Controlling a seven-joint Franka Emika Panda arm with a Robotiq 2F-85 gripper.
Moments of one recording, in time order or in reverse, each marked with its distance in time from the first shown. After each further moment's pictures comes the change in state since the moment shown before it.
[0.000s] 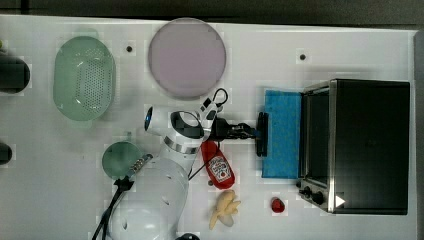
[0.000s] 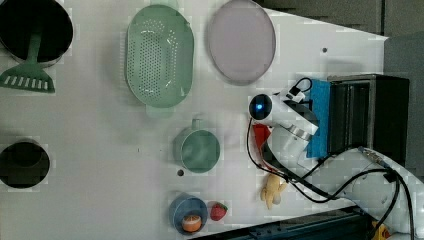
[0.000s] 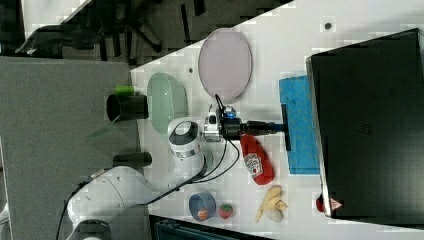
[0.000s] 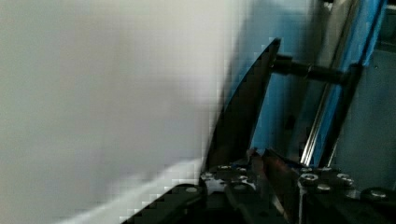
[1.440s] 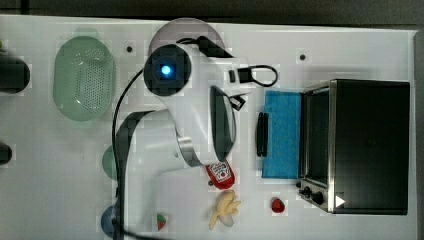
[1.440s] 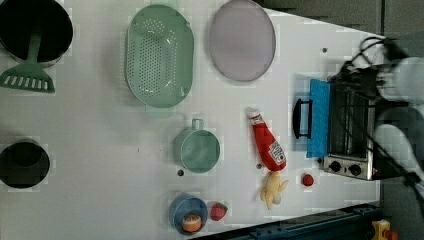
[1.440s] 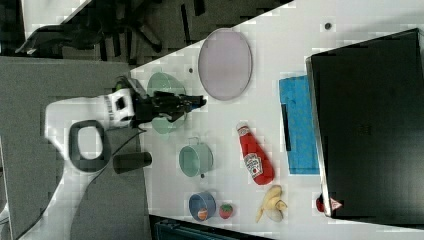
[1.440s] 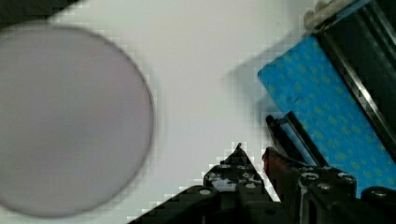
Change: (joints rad) arm -0.013 -0.644 -0.098 0.036 0.652 0.066 0.005
